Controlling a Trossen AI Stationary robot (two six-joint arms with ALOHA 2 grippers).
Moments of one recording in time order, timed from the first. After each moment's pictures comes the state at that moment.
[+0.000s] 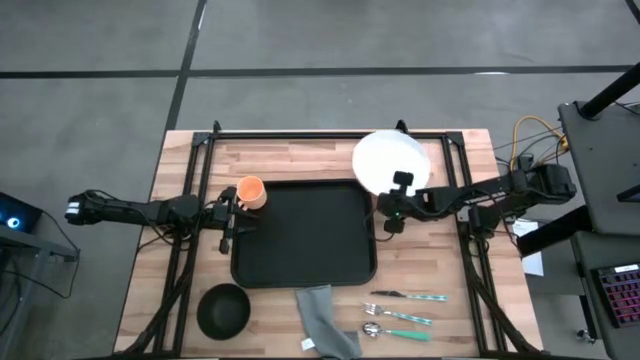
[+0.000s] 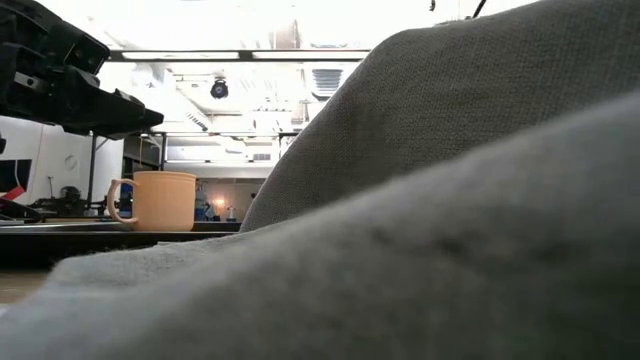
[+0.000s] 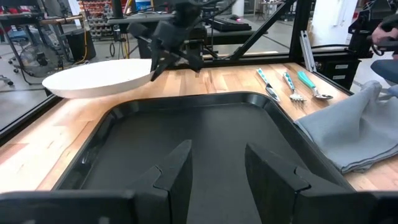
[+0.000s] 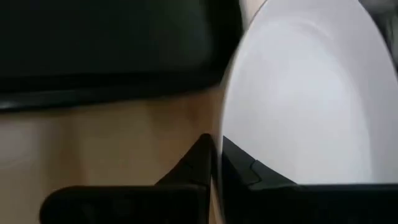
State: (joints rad) left arm -0.07 0.26 0.01 0.06 -0.03 0.04; right arm -0.02 1.34 0.57 -0.27 0.53 -0.11
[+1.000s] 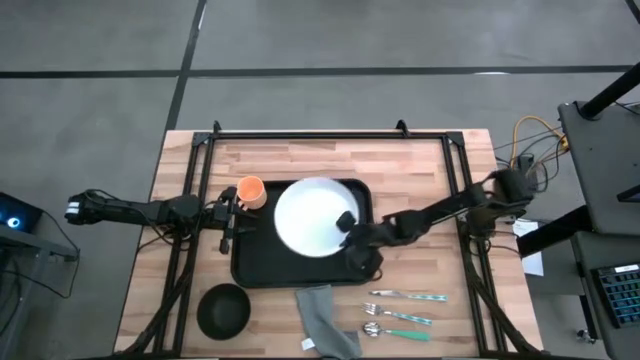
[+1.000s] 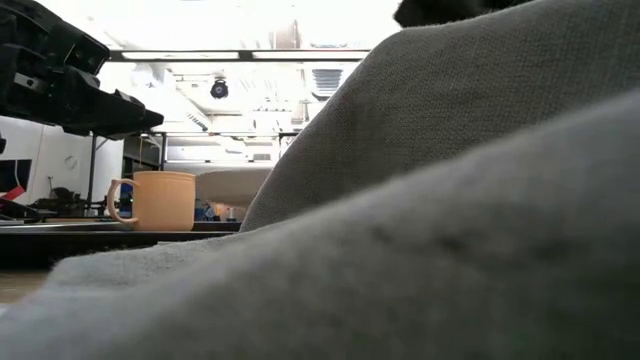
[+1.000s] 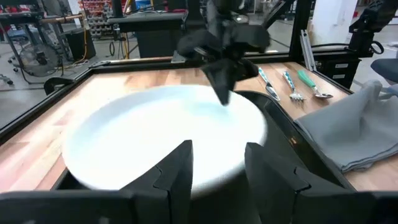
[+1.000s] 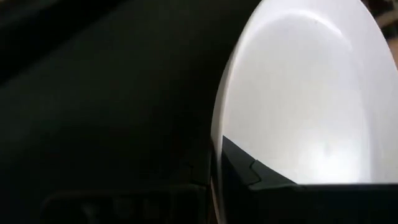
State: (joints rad) left arm -0.07 0.27 0.01 0.06 -0.03 0.04; right arm 0.20 1.73 0.89 -0.01 0.14 -0.70
